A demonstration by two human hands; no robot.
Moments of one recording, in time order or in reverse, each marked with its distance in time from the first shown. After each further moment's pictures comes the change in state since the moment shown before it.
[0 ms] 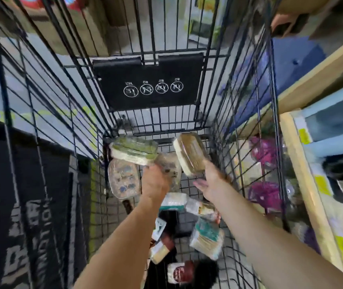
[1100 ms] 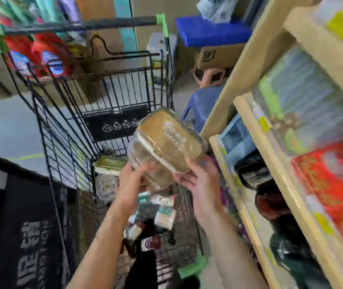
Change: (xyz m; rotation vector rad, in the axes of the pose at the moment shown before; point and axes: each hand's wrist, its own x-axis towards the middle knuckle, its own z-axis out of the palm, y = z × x) left_hand -0.255 0.092 -0.138 -1.090 -0.156 0.288; right_hand -0.328 -0.044 -0.137 0.385 -0.282 -0.664
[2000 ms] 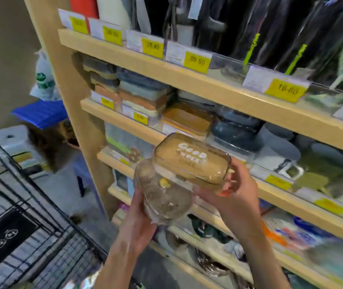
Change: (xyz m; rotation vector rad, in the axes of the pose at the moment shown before) left_hand -0.169 0.064 0.215 -0.205 -1.044 -0.331; right_hand -0.221 -0.175 -0.178 -0.420 0.708 -0.695
